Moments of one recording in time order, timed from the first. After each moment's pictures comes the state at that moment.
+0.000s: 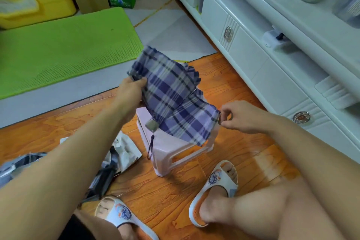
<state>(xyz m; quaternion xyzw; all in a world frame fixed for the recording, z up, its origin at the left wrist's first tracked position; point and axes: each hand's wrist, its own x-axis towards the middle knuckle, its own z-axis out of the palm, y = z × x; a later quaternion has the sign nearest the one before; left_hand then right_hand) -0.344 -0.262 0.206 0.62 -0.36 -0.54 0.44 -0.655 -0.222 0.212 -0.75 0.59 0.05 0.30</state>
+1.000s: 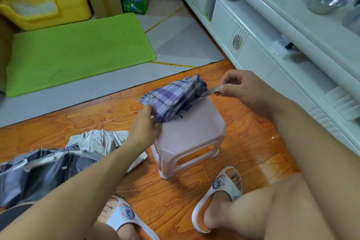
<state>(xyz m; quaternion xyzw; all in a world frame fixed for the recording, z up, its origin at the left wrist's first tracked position) -0.325 -0.201 0.121 0.68 -0.61 -0.32 0.24 -0.609 -0.239 0.284 -0.65 0.57 -0.25 0.43</state>
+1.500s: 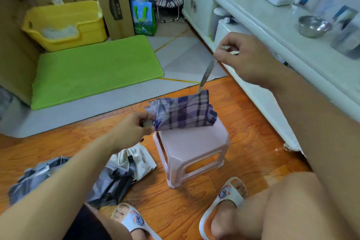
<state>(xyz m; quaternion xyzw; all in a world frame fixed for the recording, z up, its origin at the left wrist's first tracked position) -0.261 -0.181 0.235 0.57 -0.60 -0.50 0.24 -0.569 -0.257 0.393 -0.74 0.53 -0.32 0.25</state>
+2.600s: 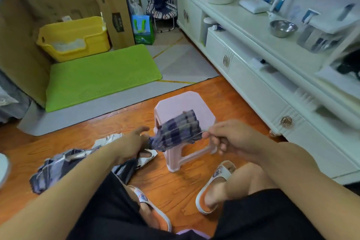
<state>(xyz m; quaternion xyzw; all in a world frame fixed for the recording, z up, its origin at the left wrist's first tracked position) -0.291 -0.049 0.285 0.65 -0.44 -0.58 0.20 -0.598 -0.040 0.340 -0.48 0.54 -0.23 0.65</state>
